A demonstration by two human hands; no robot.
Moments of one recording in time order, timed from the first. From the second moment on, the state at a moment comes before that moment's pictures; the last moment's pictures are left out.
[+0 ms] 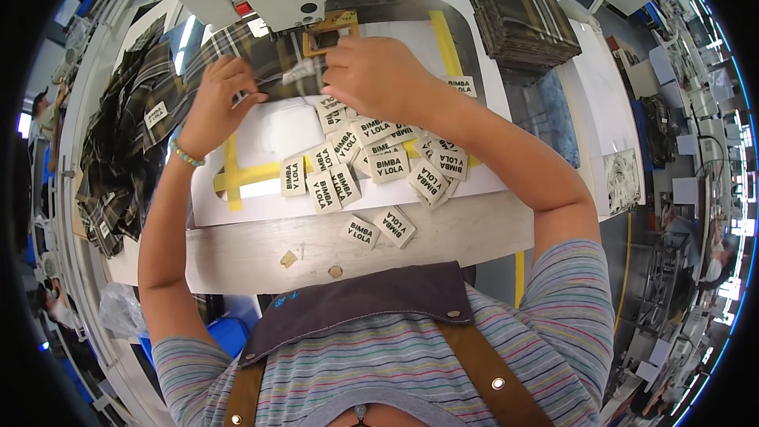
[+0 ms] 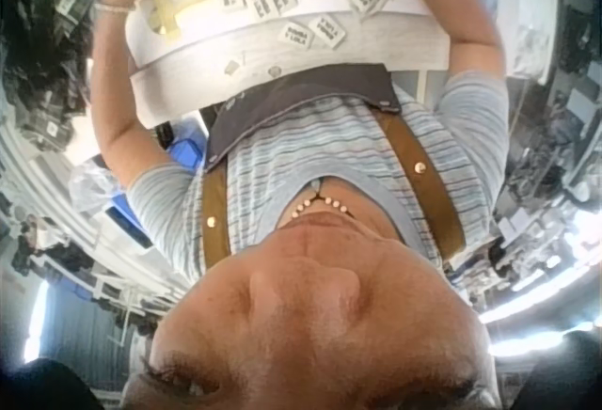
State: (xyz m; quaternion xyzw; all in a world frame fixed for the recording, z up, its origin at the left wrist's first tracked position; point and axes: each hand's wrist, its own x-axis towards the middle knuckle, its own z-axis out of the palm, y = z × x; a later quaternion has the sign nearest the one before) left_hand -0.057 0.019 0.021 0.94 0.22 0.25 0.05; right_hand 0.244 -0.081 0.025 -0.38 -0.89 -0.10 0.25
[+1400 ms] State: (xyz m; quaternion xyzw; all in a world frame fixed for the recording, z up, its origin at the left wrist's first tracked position) left_hand -0.019 -0.128 0.004 0.97 0.16 0.20 0.05; right_hand 0.286 -0.248 0.018 -0.59 -0.78 -0.05 0.19
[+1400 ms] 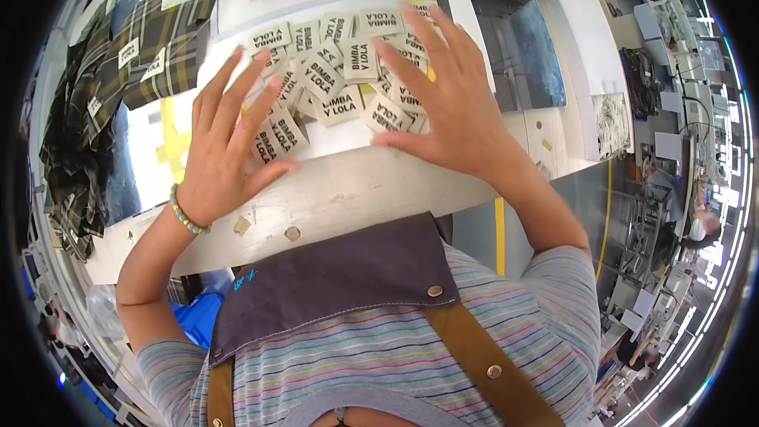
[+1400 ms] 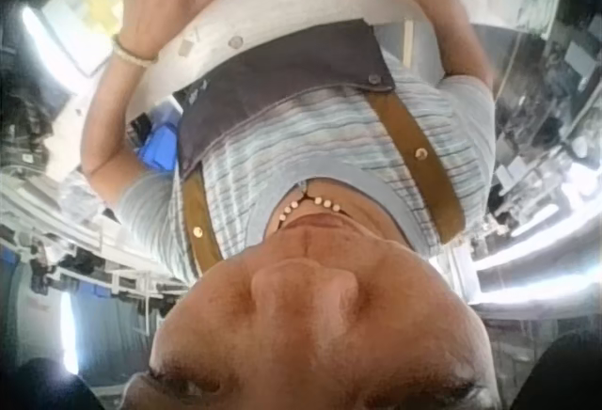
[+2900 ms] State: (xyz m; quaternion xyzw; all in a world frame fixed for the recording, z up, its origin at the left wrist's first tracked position) left_hand -0.062 -0.095 0.028 0.97 0.12 0.20 0.12; right_hand 0.293 -0.169 0.034 -0.44 -0.88 0.05 0.17
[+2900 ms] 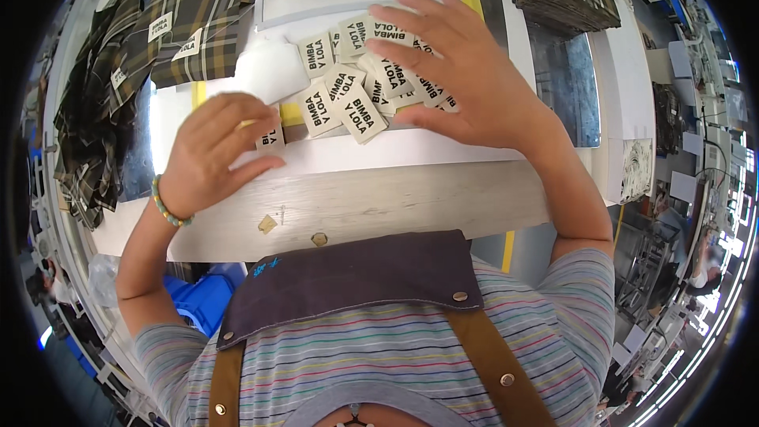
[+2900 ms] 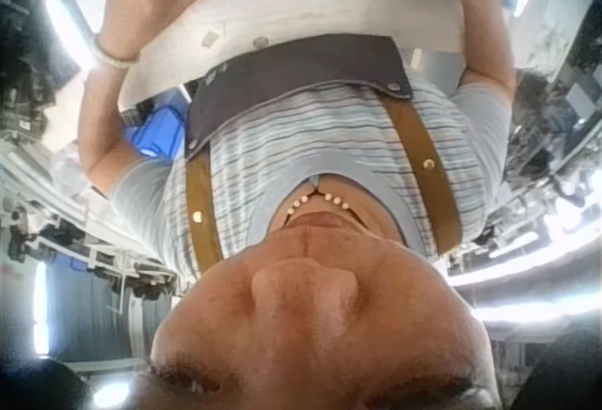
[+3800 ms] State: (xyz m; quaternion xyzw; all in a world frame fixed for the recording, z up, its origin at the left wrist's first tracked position) left_hand 0.071 -0.092 -0.012 0.97 0.10 0.14 0.19; right_hand 0.419 -0.156 0.080 -0.65 -0.68 -0.14 0.30
